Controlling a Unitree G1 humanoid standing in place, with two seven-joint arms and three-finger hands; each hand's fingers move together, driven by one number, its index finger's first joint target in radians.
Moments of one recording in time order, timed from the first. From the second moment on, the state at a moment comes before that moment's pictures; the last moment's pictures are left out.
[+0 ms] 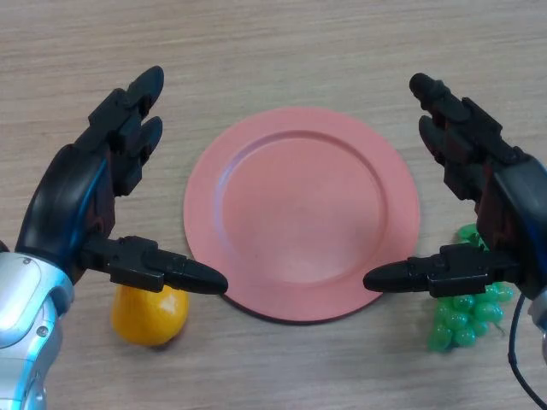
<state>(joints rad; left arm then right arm) -0.12 0.27 0.09 -0.55 -0.09 0.54 -0.24 -0.06 -0.22 0.04 -0.59 -0.04 0.42 0.19</state>
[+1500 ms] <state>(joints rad) -0.09 0.29 0.15 -0.59 -0.09 0.52 -0.24 -0.27 -0.51 -0.13 0.43 -0.26 -0.60 0.76</state>
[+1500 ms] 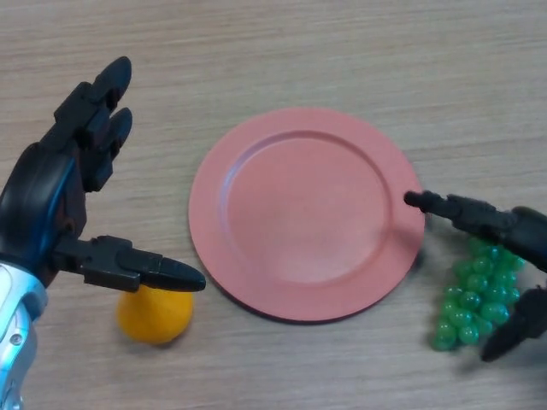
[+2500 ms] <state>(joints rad) -0.08 0.28 0.12 -0.54 -0.08 0.49 -0.24 -0.24 -0.48 -0.15 0.33 -0.13 -0.34 0.55</state>
